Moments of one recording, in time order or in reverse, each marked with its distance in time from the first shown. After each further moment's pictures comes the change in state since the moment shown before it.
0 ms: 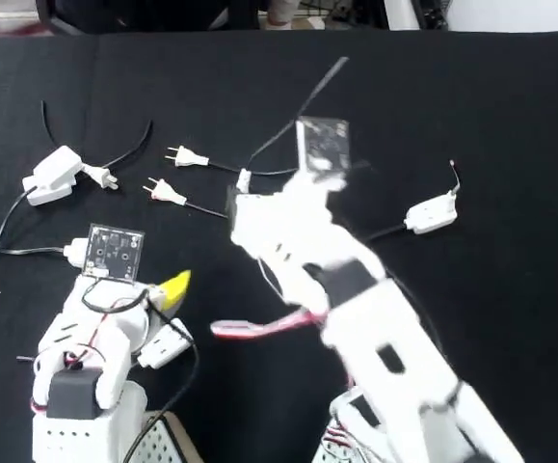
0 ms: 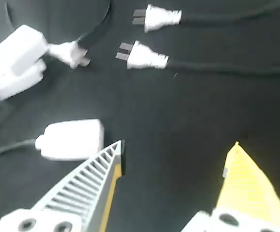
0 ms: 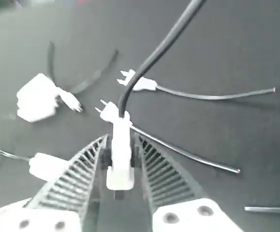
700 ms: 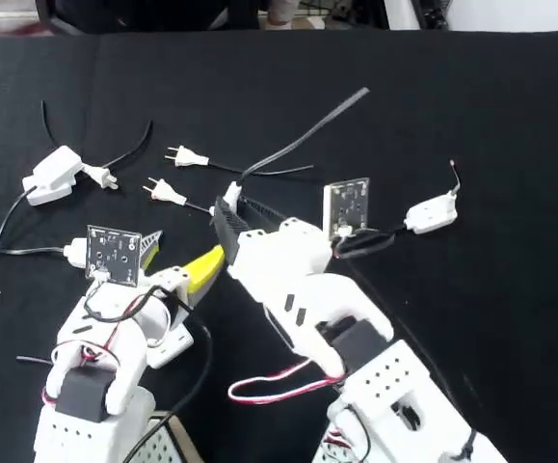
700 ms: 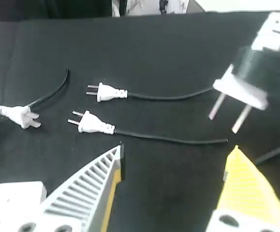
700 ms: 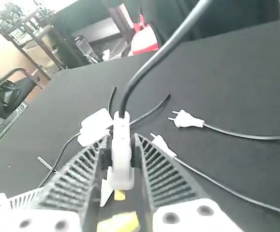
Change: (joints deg) left arm 10.2 0.0 -0.1 -10.5 11.8; right arm -5.0 -15.6 21.2 -22.9 0.2
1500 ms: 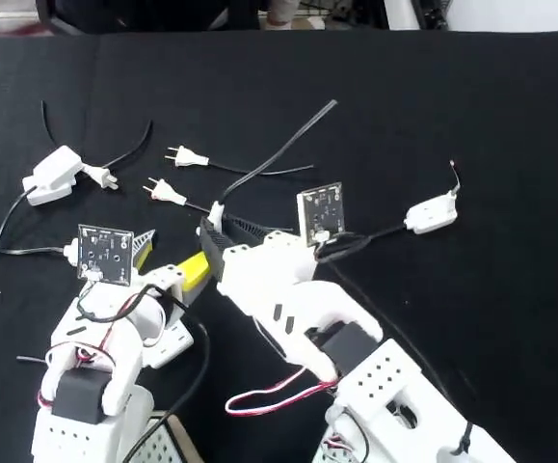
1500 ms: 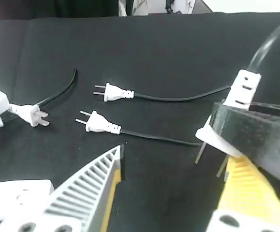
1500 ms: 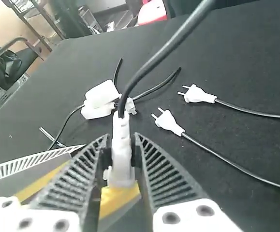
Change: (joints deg) left arm -2.1 0.0 -0.4 -1.9 0.0; right arm -4.5 1.3 1.1 2.5 0.4
